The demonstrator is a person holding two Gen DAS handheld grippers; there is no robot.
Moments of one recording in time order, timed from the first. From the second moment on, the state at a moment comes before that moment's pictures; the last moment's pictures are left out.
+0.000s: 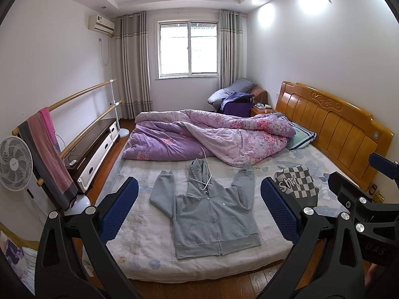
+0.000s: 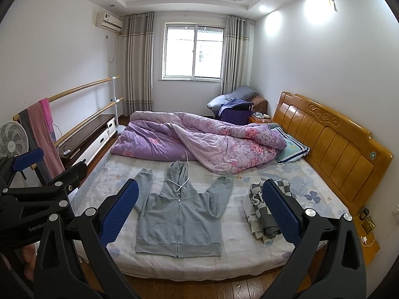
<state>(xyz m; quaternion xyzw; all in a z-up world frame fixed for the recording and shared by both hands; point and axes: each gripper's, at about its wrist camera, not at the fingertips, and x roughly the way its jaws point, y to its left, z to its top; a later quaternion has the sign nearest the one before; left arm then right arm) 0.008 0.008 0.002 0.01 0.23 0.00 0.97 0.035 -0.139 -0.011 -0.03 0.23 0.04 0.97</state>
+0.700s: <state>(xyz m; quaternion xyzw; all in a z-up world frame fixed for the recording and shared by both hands) 0.008 0.011 0.002 0.01 0.23 0.00 0.97 0.035 -0.137 -0.013 -0.03 0.23 0.04 0.97</state>
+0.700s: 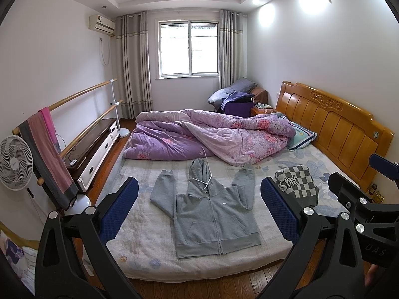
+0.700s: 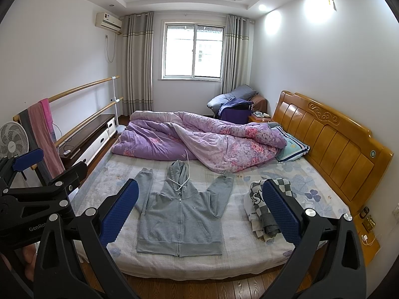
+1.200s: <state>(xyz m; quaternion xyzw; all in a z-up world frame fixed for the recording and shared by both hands) 0.007 0.014 -0.001 0.01 0.23 0.00 0.97 0.033 -0.134 -0.017 -0.03 0.23 0.04 0.97</state>
